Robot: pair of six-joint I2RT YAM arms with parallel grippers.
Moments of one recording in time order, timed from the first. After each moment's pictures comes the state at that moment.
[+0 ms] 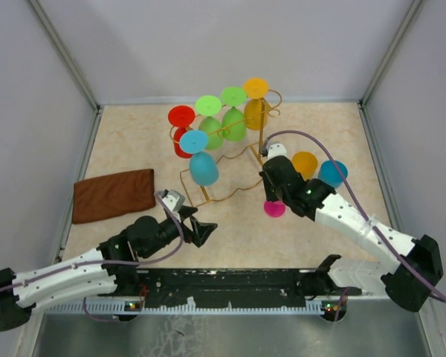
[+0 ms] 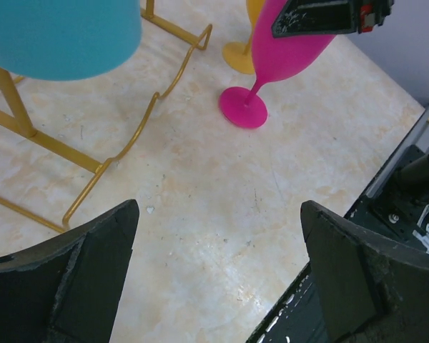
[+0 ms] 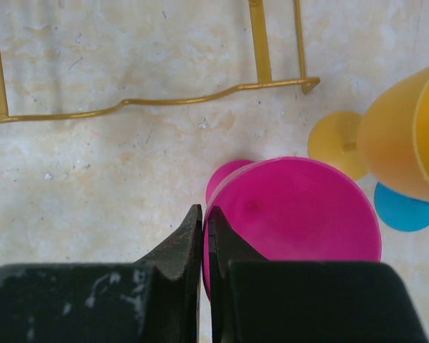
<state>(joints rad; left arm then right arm) -1.13 0.62 0.33 0.11 -0.28 -0.37 0.76 1.11 0.91 -0.57 0.33 0.31</state>
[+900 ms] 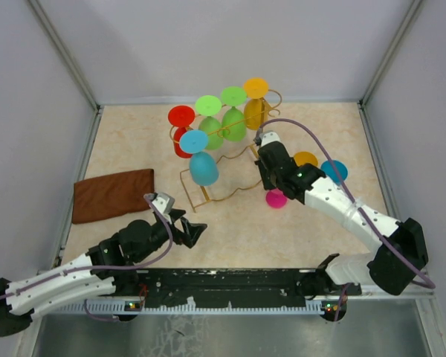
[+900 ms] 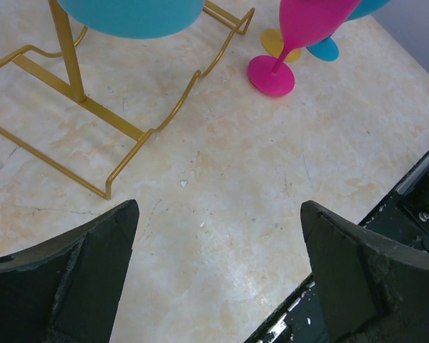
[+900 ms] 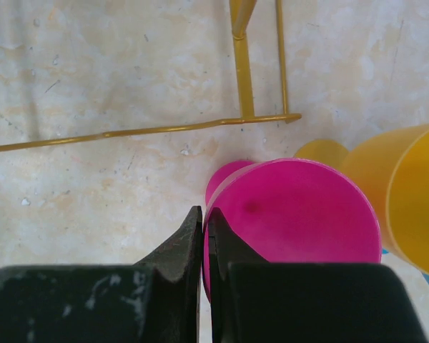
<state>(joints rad) -1.12 0.43 0.32 -0.11 -0.38 -0.40 0.70 1.28 1.05 -0.59 0.32 0.21</state>
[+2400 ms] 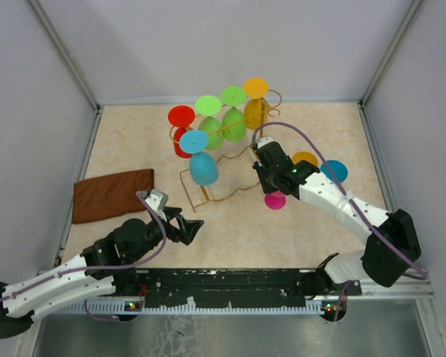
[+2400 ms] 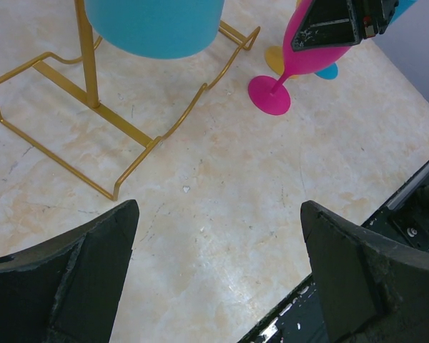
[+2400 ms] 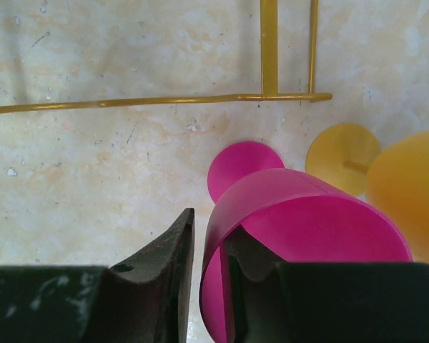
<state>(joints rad) -1.11 0.41 0.37 -0.17 -0.41 -0.43 0.66 1.35 1.05 -0.62 0.23 0.18</state>
